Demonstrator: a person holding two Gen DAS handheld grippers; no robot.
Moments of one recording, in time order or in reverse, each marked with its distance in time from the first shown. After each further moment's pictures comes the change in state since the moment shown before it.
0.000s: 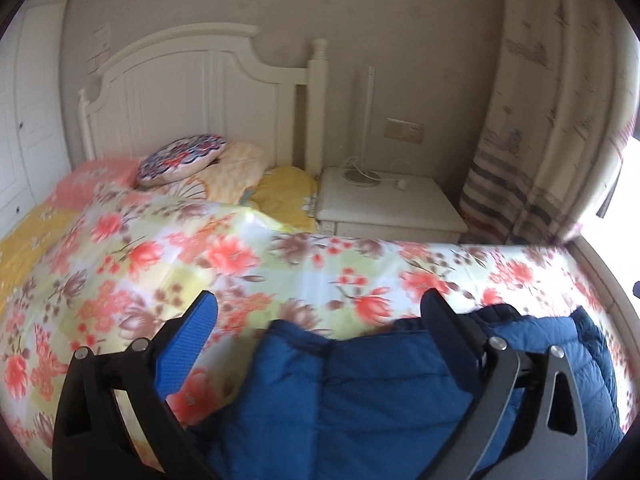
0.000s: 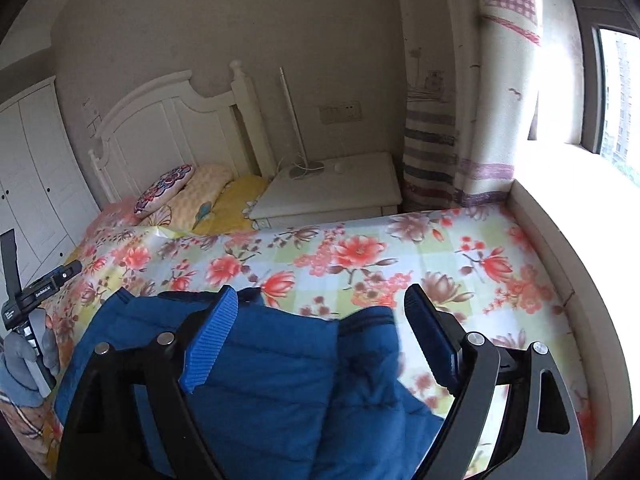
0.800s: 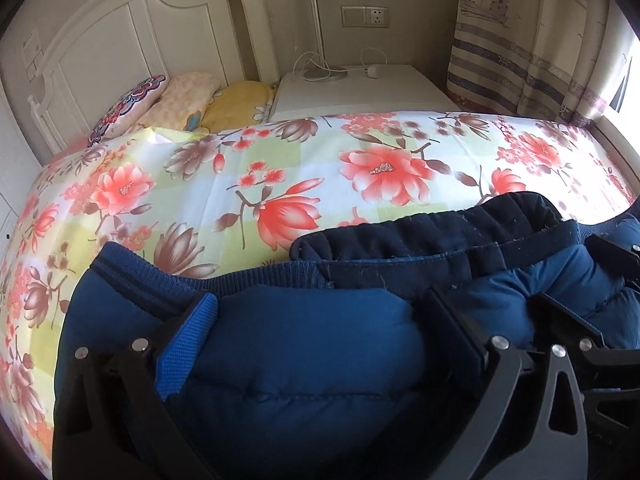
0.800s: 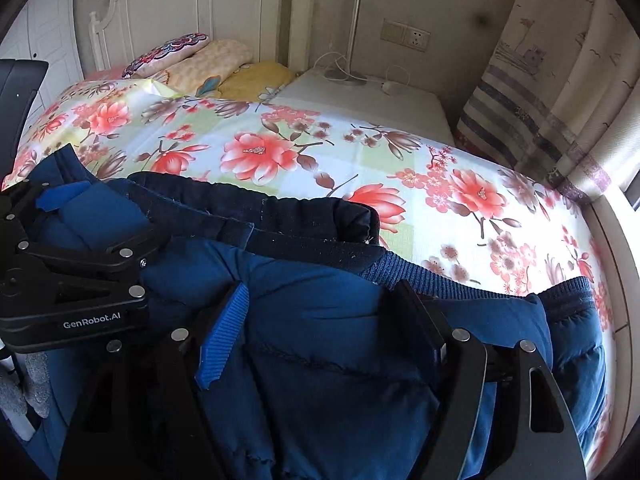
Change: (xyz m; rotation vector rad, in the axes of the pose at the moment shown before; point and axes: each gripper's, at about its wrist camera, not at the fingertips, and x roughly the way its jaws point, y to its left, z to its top) left arm 0.129 -0.092 -0.062 0.161 0.307 0.010; right arm 0.148 0.111 -0.062 -0.274 0.287 -0.142
